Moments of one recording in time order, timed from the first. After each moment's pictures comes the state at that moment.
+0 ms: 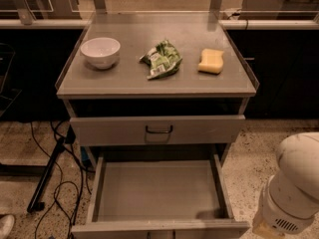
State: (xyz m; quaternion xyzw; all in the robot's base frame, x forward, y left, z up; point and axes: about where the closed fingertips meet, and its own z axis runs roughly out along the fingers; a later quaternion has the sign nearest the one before) arm 0.293 -0.242 0.697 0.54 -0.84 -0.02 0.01
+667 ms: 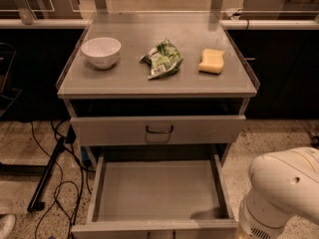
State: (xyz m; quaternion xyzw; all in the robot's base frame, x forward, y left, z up) arm 0.288 -0.211 0.634 0.54 -0.84 -0.05 0.03
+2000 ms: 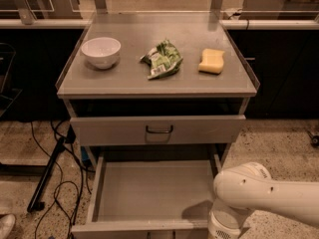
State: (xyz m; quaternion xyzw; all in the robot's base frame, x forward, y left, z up) arm 0.297 -0.162 0.519 0.54 -0.83 -0.12 0.06
